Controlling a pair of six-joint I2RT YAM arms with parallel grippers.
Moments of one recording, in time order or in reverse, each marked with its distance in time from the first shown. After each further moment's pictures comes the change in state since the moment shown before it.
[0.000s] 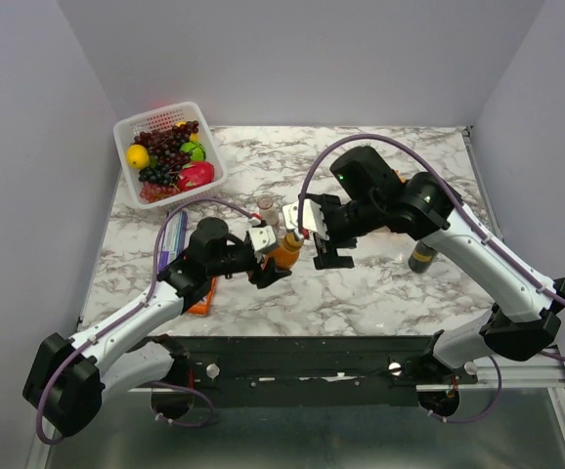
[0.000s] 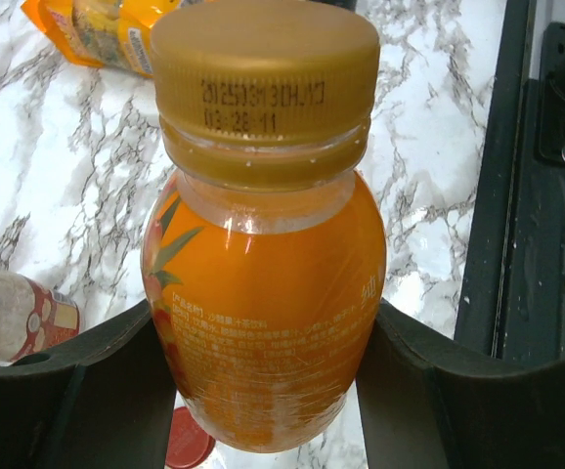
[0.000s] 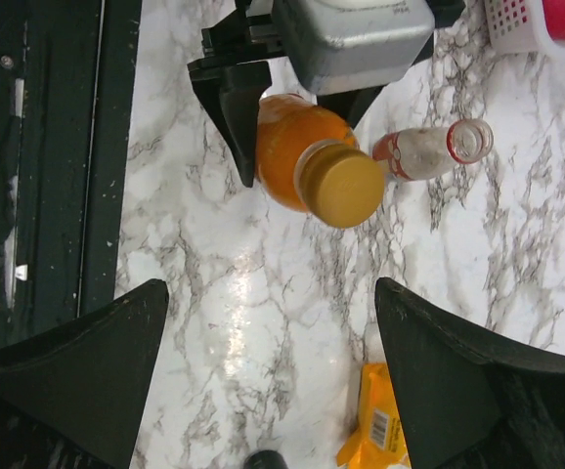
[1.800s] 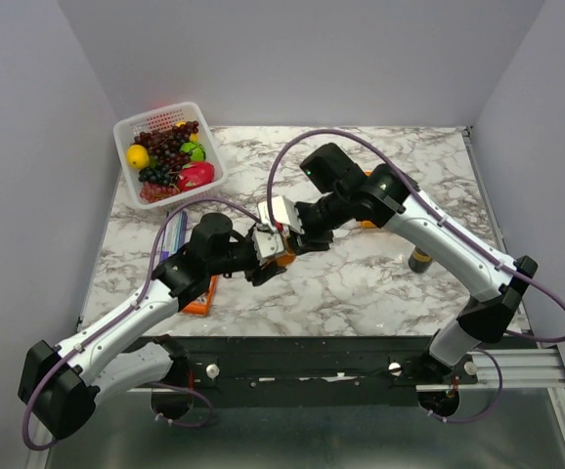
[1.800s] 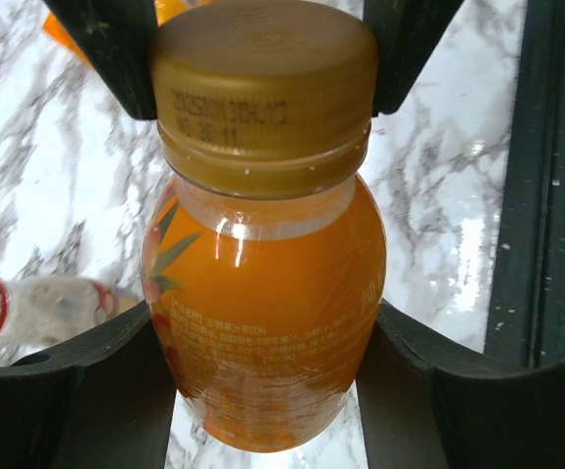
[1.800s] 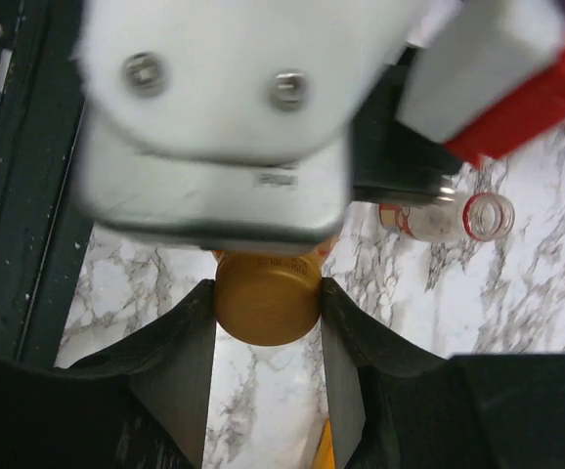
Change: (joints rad) left arm -0.055 -0.029 0.155 -0.310 -0.060 0.269; right arm 0.007 0.137 0.006 0.038 -0.064 -0.126
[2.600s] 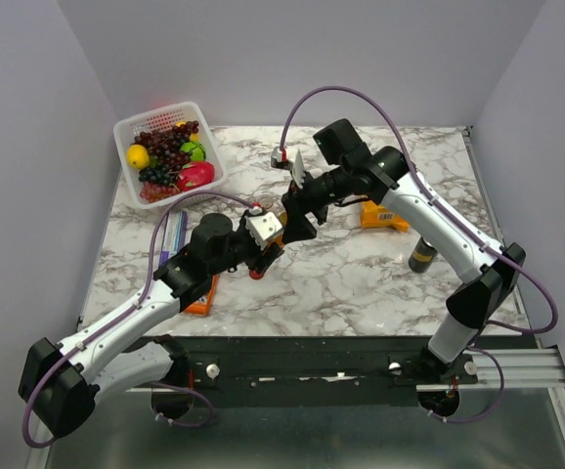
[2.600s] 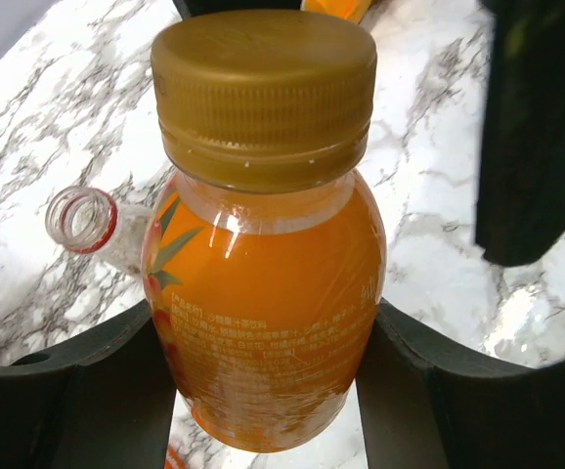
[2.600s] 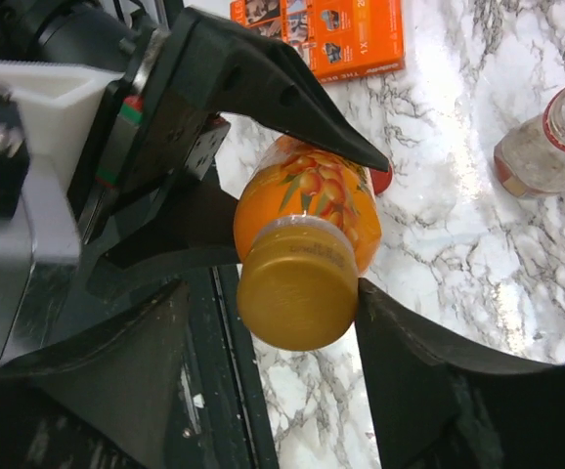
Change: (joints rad) left arm -0.026 -0.006 -0.029 0.111 -0.355 -0.187; right arm -0.195 0.130 0.037 0.164 -0.230 0.698
